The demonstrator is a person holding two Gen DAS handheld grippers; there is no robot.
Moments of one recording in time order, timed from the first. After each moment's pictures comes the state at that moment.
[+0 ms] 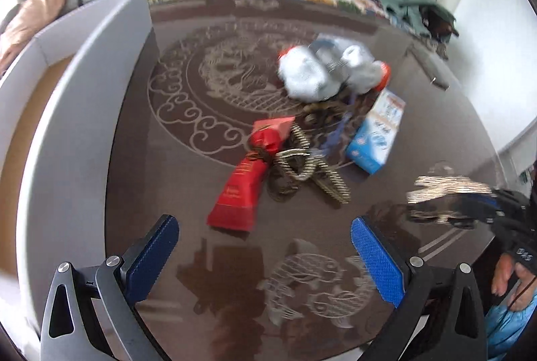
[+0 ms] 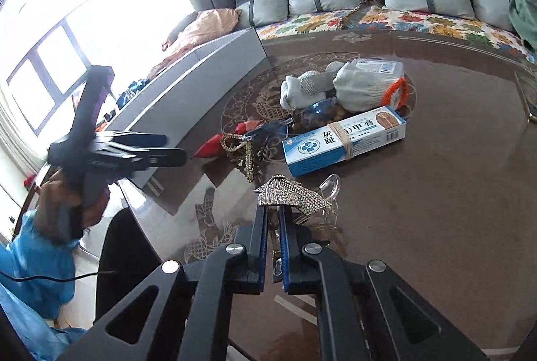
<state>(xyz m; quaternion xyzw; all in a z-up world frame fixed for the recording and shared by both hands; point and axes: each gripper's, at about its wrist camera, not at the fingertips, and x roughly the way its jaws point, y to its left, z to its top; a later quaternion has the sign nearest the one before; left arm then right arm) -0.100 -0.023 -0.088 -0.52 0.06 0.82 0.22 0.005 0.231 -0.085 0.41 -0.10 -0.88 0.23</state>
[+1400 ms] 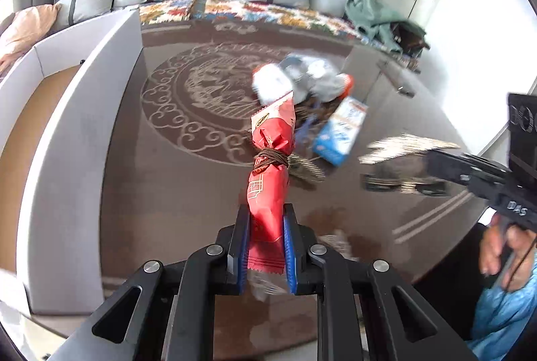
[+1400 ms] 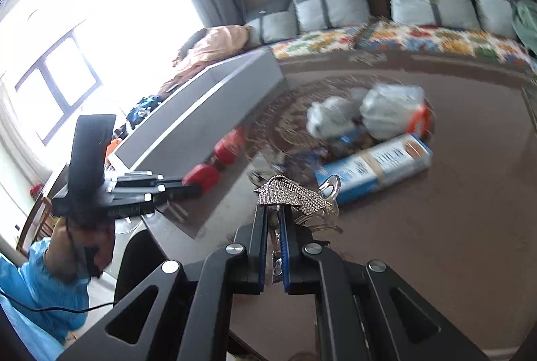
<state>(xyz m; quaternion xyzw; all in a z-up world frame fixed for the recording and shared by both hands) -0.042 -0.037 -0.066 -0.46 0.01 0.85 0.25 0.002 0.193 -0.060 0.37 -0.10 -0.89 0.24</state>
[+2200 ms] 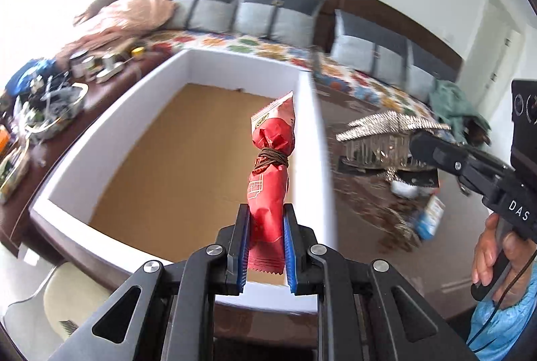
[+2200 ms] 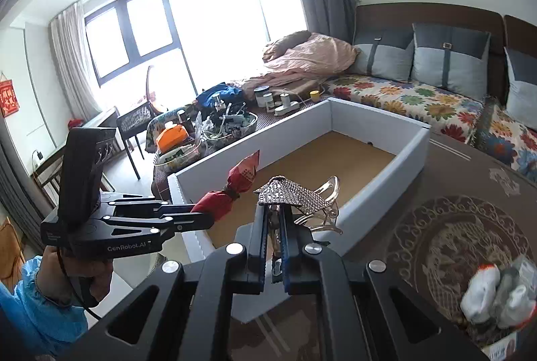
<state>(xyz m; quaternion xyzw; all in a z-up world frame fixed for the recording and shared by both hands) -0.073 -0.276 -0.006 -0.41 -0.08 0.91 0.07 -0.107 -0.075 0.024 0.30 0.02 -0.86 0.40</state>
